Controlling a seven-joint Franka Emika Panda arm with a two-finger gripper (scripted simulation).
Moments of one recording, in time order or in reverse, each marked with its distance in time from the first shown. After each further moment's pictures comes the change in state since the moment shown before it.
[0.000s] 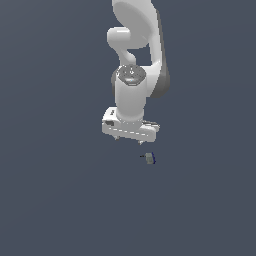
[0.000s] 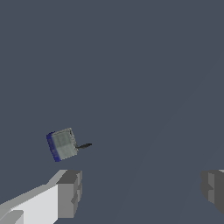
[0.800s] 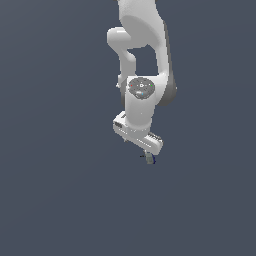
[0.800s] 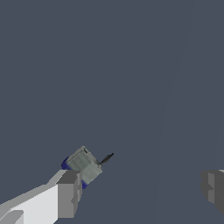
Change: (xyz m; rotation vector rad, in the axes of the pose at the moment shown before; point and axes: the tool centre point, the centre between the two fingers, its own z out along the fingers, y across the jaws) arm 0.000 -0.031 0.030 0.013 -0.014 0.398
